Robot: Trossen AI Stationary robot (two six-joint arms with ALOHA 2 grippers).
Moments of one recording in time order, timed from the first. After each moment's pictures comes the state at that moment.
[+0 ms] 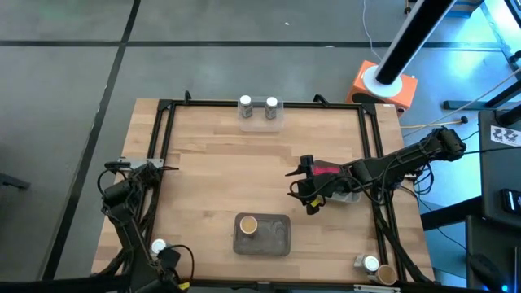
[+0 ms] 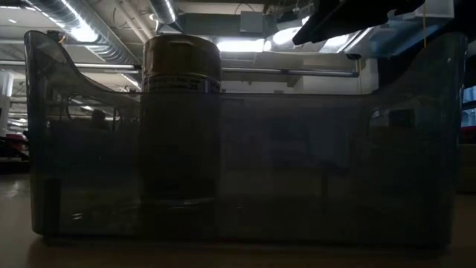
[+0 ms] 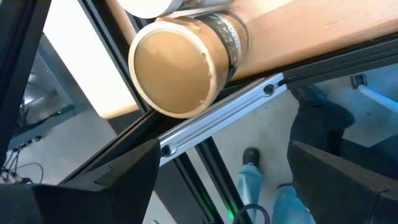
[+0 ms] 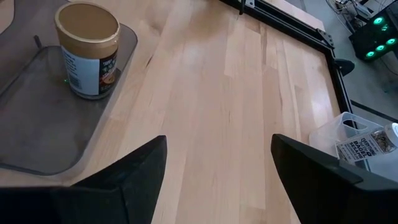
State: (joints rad) left arm -1.04 2.09 1.94 -1.56 0.33 -2.19; right arm 0.34 1.32 0.97 -0.30 0.37 -0.19
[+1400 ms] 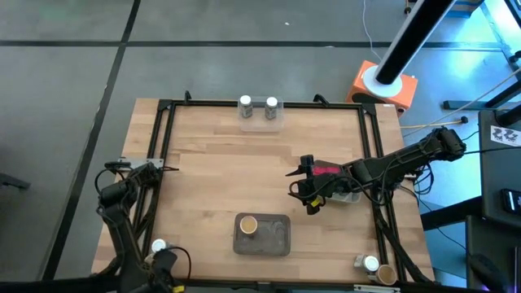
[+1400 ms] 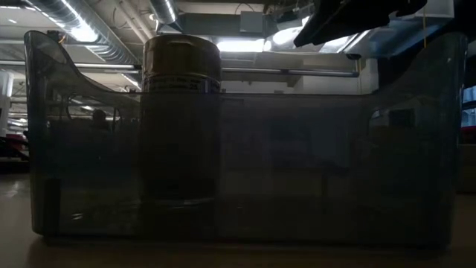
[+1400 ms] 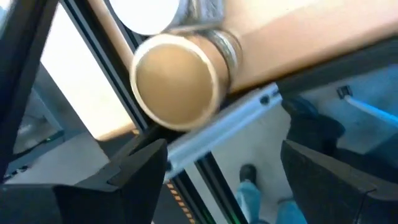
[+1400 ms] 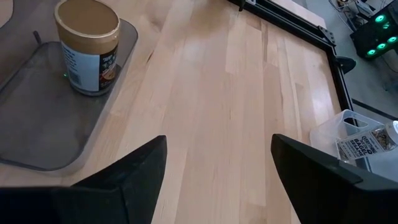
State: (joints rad) left arm -1.09 2.08 1.95 -1.57 0.23 -2.19; right arm 0.34 1.32 0.97 -0.32 0.37 -0.19
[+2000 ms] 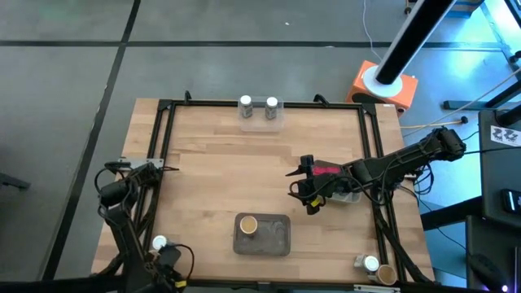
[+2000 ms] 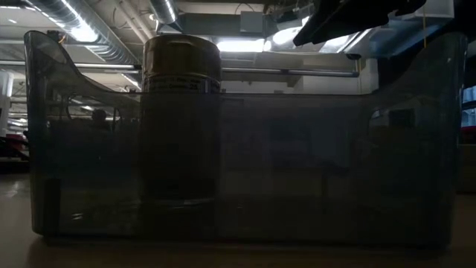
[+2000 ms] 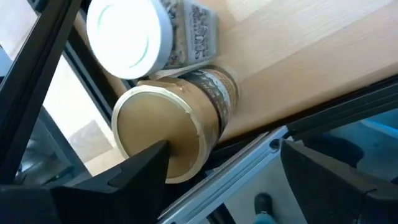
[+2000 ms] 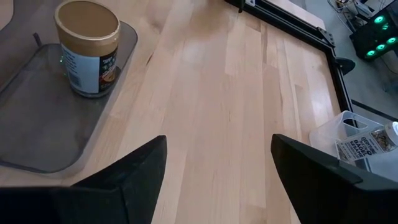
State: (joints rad) left arm -1.08 2.08 1.83 -1.52 0.12 -2.10; right arm 0.34 1.32 0.97 -0.31 0.37 -0.19
